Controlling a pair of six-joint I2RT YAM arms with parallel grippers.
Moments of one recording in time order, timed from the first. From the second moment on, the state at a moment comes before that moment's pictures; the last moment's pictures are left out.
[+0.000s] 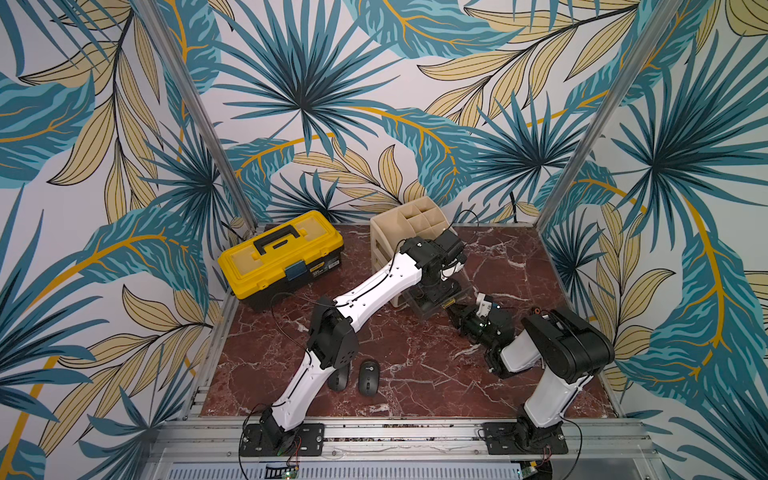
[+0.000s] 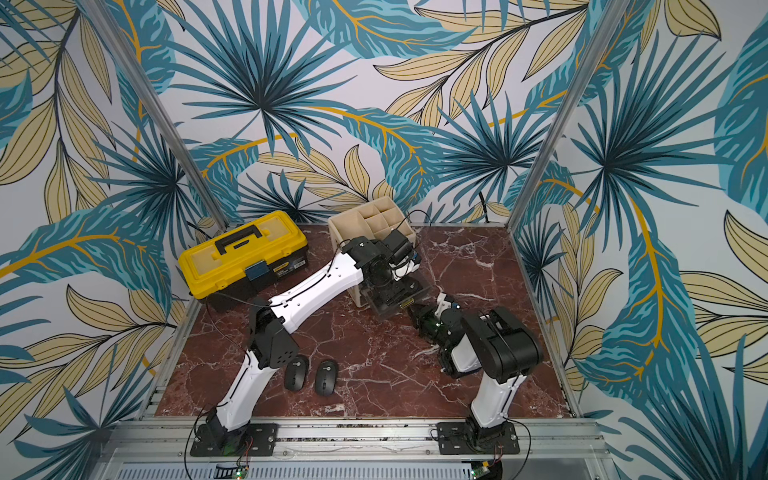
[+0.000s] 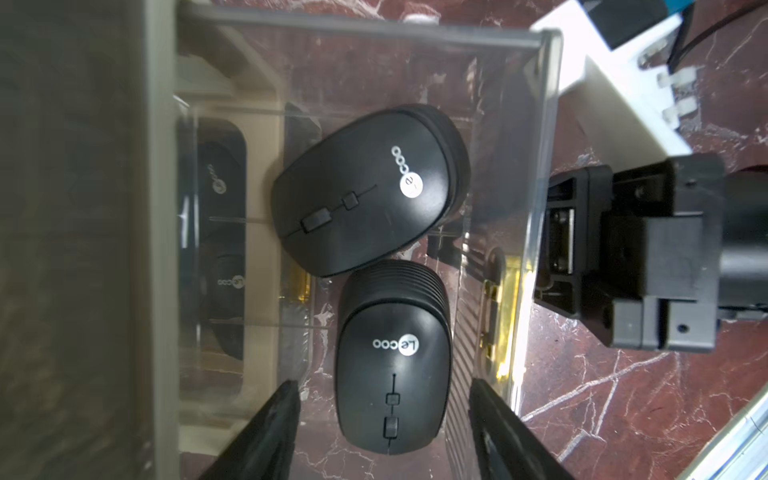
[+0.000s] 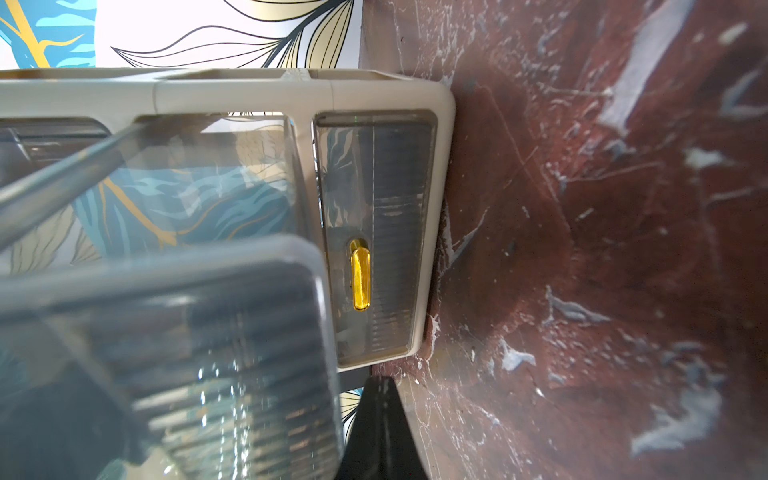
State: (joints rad) left arm -0.86 2.29 2.38 -1.29 -0.02 0.08; right arm 0.25 1.79 0.27 1.32 -0.34 1.48
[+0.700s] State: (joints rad) left arm -0.85 2.33 2.35 -1.29 -0.01 0.07; right arm 0.25 1.77 0.27 1.29 -0.35 1.48
